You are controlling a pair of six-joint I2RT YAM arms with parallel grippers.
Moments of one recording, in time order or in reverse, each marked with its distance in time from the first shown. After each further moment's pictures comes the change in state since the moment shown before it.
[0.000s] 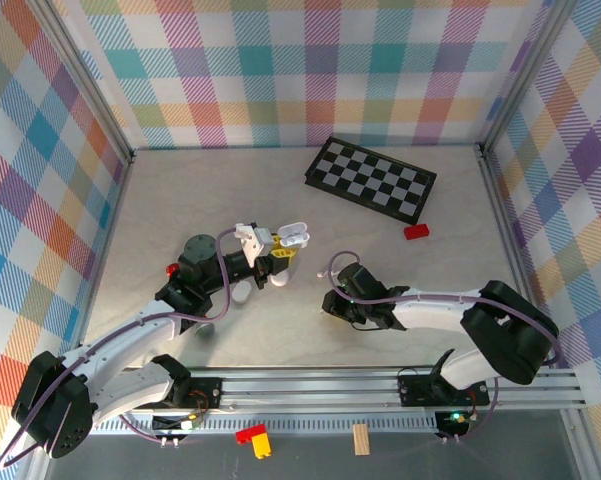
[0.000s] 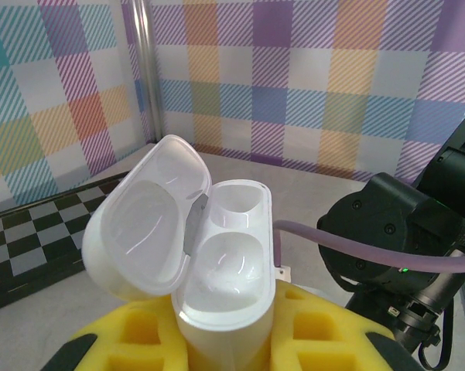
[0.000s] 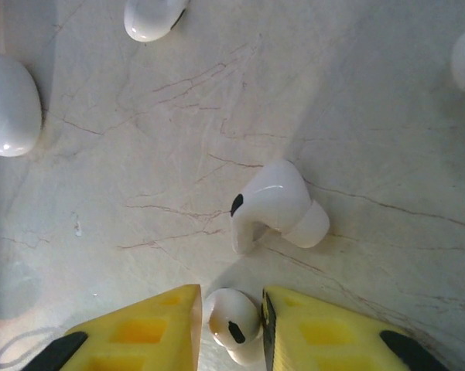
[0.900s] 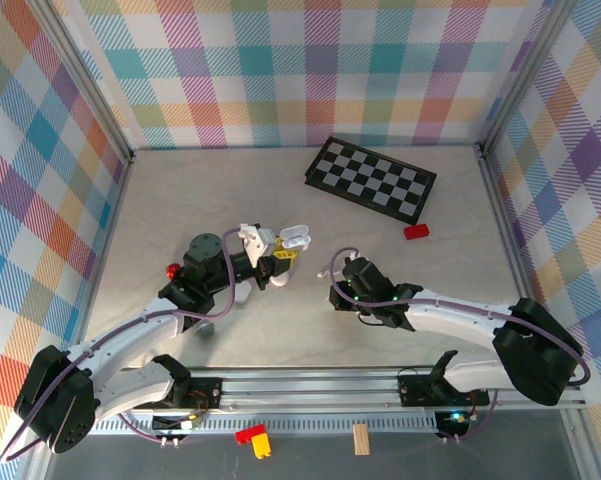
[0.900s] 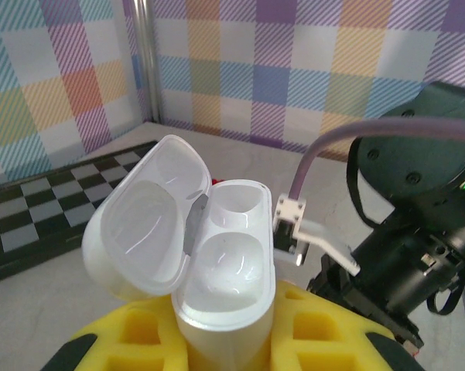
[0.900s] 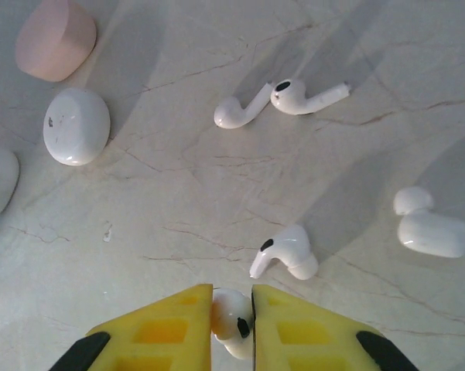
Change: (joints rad) left arm 0.000 0.037 0.000 -0.029 -0.004 0.000; right arm 0.005 -0.166 0.035 -0.128 0.148 -0.278
